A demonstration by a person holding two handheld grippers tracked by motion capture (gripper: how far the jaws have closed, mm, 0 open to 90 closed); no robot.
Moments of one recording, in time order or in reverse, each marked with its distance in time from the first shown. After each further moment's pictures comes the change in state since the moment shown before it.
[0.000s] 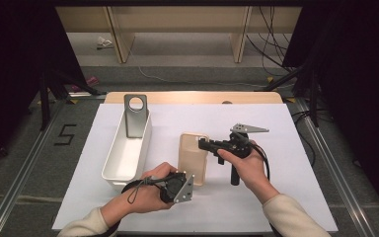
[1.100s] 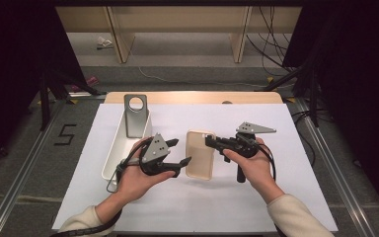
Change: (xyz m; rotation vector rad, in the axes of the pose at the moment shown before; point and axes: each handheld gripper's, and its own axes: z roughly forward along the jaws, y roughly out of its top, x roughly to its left) left arm 0.043 -0.025 -0.034 -0.447 0.279 -0.673; right arm -0.003 0.004 -0.015 -0.029 -0.065 -0.095
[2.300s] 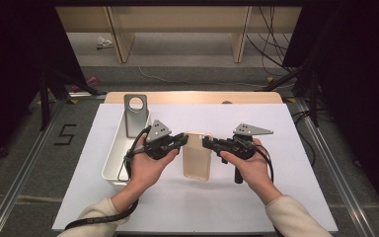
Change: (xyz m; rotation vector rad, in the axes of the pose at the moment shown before) left arm 0.014 0.016 0.019 -0.003 0.097 -0.257; right arm 0.006 -0.002 0.005 -0.007 0.011 -0.029
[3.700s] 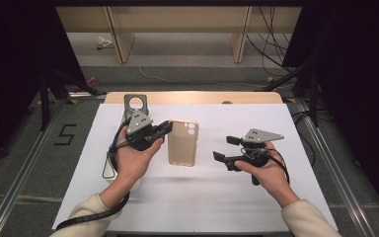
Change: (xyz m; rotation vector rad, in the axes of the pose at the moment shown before) left arm 0.022 0.020 -0.032 -0.088 0.108 -0.040; right arm -0.015 -0.012 -0.030 0.094 -0.088 -0.165
